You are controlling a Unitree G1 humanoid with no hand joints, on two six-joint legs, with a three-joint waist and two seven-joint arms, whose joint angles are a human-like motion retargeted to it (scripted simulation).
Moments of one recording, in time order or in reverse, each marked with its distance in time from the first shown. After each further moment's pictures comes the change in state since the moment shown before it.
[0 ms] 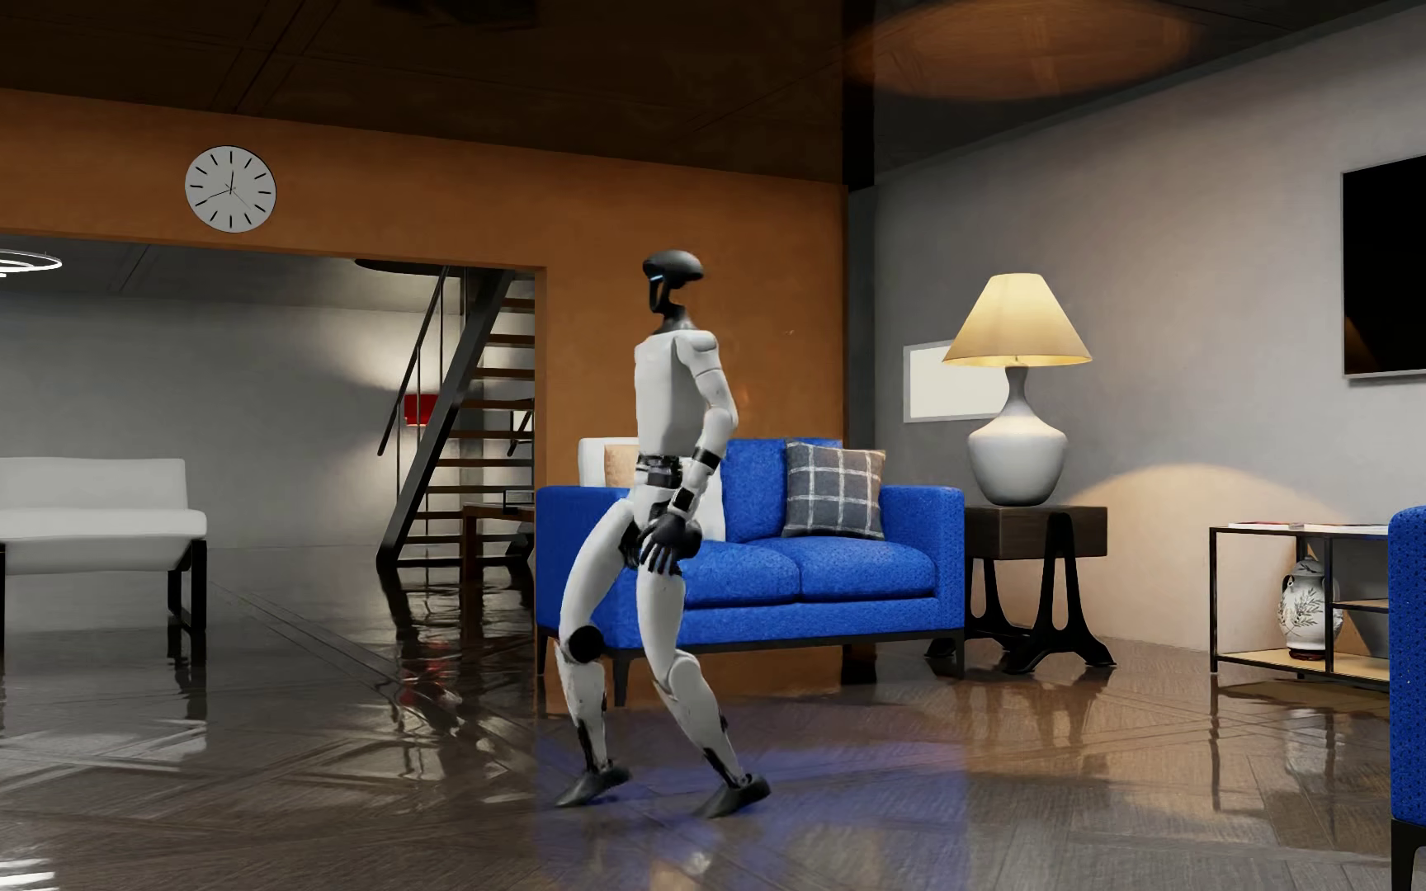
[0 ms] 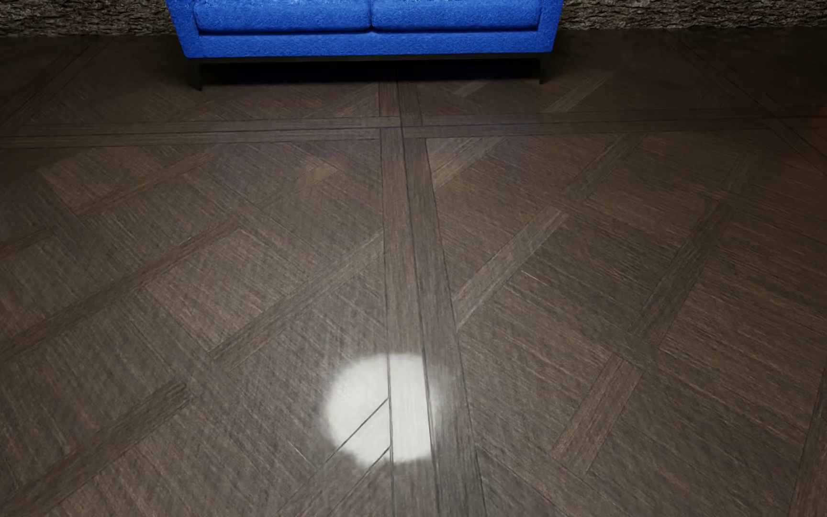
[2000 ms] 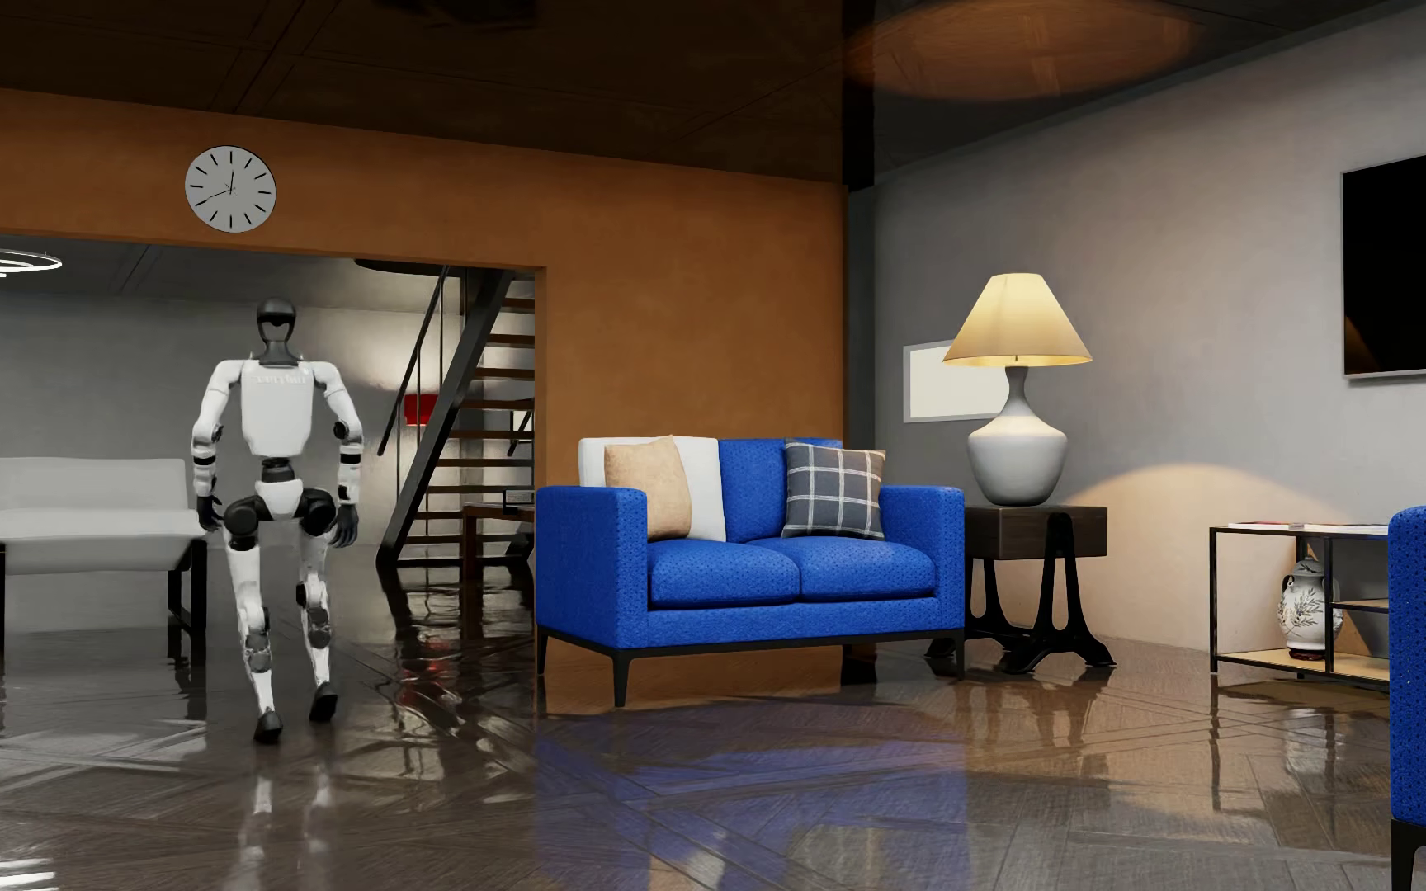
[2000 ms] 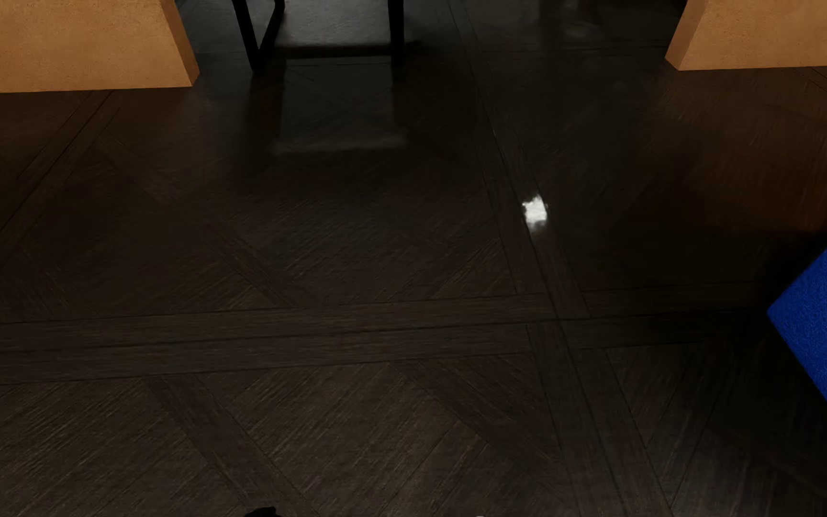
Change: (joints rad) body 0.004 -0.026 -0.034 -0.028 0.026 0.055 0.000 0.000 0.000 -0.018 0.114 0.035 0.094 -0.011 0.151 -0.022 -0.044 0.000 0.000 0.104 0.069 -0.237 0.019 0.000 0.000 0.000 0.000 0.000 0.000
